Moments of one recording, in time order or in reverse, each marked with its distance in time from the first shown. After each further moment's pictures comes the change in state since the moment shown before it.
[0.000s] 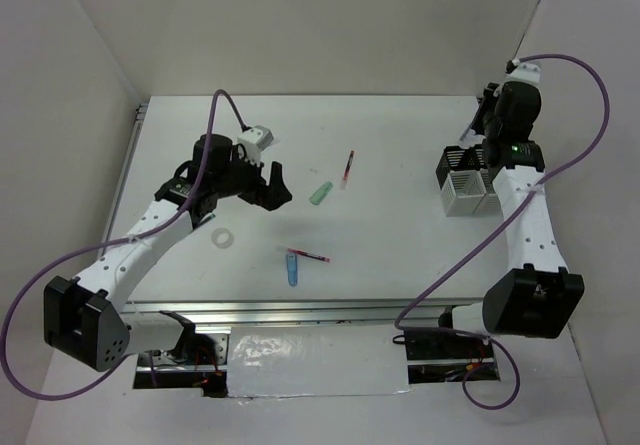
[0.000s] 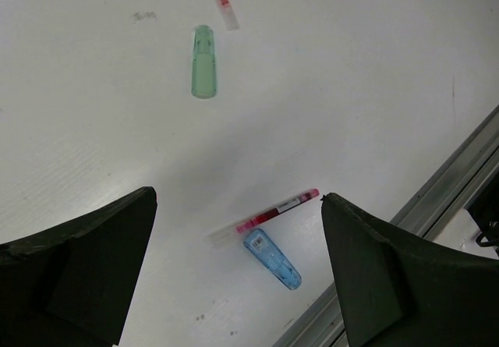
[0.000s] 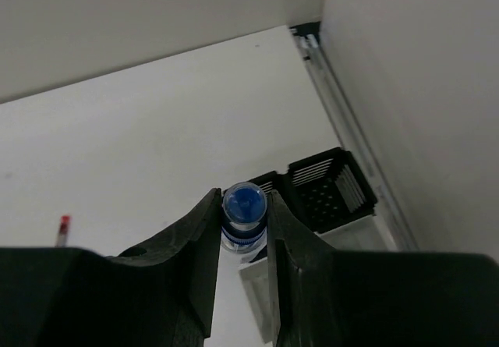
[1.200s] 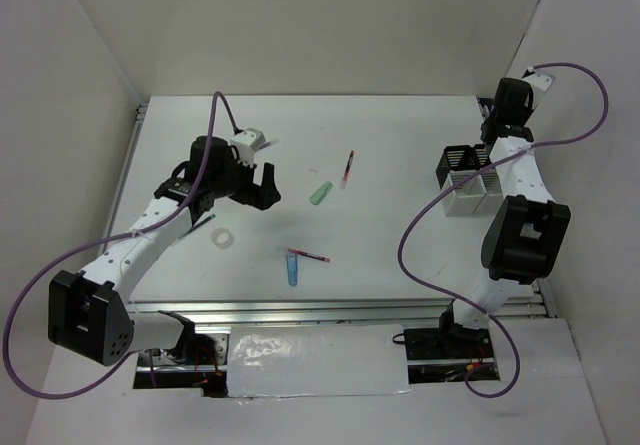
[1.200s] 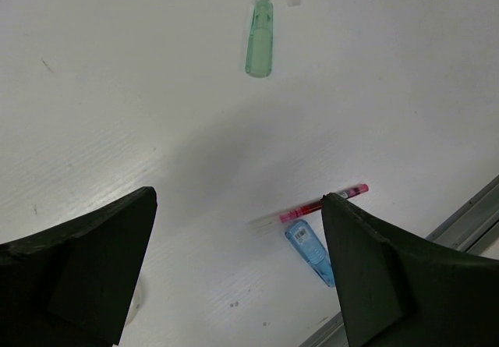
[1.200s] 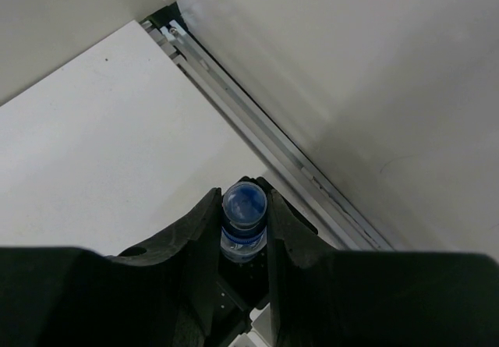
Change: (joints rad) left arm 0.060 0.031 -0.026 -0.008 -0.063 0.048; right arm -0.099 0.370 0.102 0.135 0.353 0.086
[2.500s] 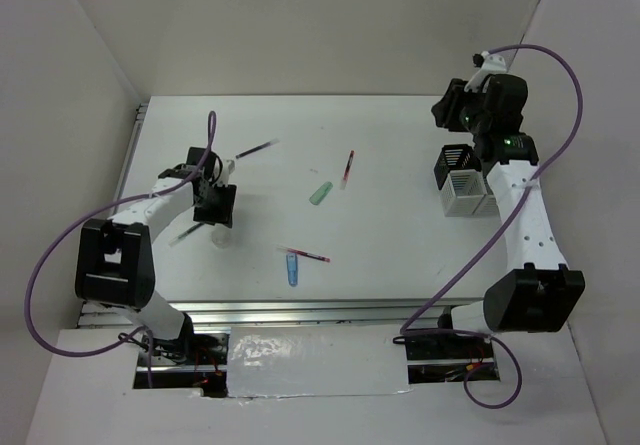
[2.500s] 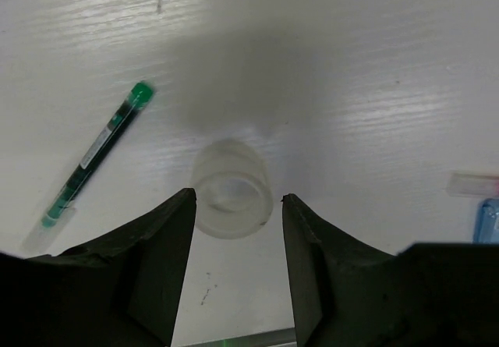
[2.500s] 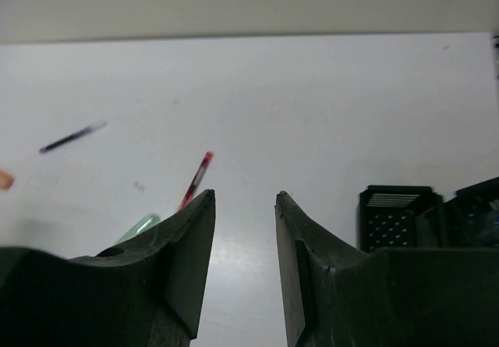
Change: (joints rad) left arm 0.210 0.269 -0.026 -0.255 -0.230 0.031; right arm 0.159 -0.338 -0.019 -0.185 -0.688 -0.062
